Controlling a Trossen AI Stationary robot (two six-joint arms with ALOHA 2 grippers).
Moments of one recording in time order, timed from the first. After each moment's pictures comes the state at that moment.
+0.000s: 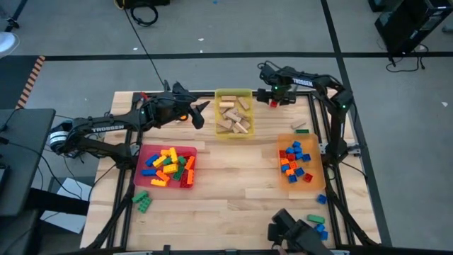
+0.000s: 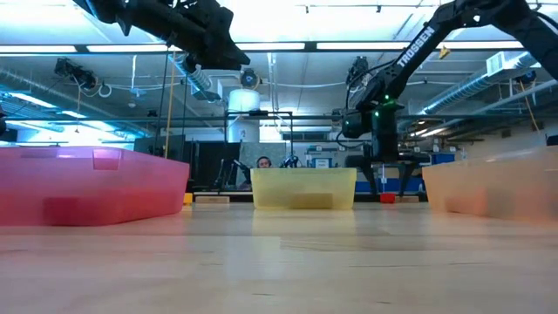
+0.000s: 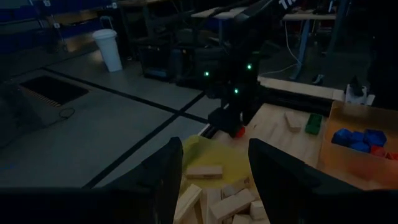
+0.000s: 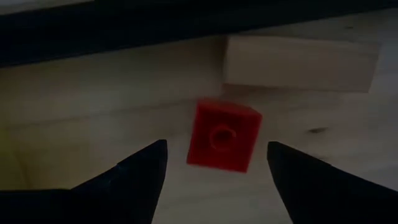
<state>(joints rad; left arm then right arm) 0.33 1.15 0.83 0.15 -0.28 0.03 -0.89 2.01 1.40 -0.91 0.05 0.84</state>
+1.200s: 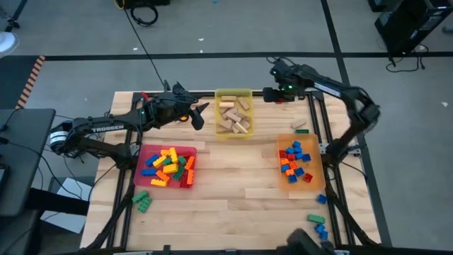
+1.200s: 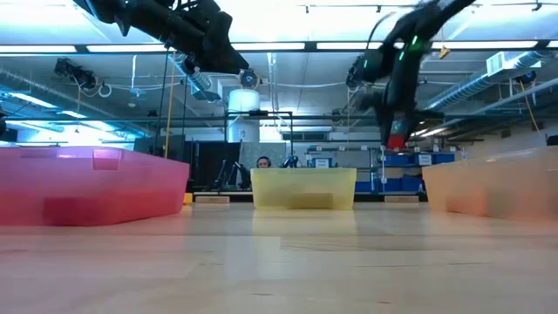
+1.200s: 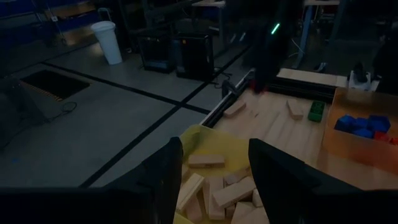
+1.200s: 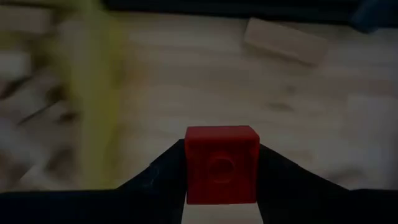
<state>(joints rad) 0.33 1.15 0.83 0.10 -0.28 0.03 -0.84 1.64 1.30 -0.98 0.00 0.66</state>
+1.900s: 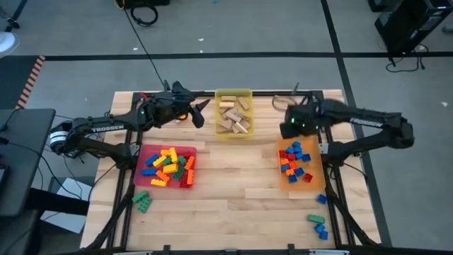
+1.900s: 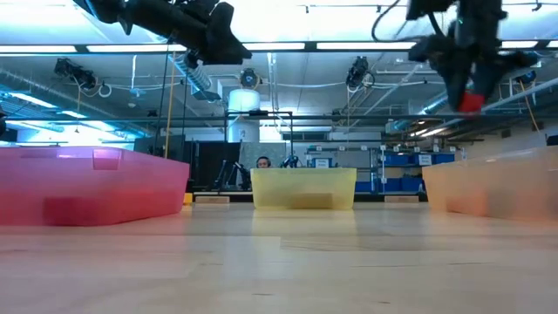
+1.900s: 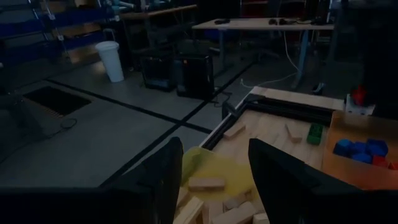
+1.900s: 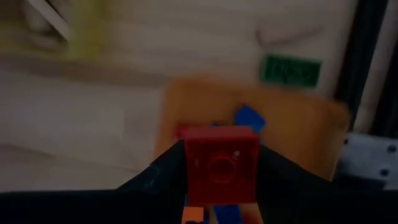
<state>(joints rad) 0.33 1.15 0.83 0.19 -0.28 0.05 -0.26 1.14 1.08 -1.35 0.13 1.16</state>
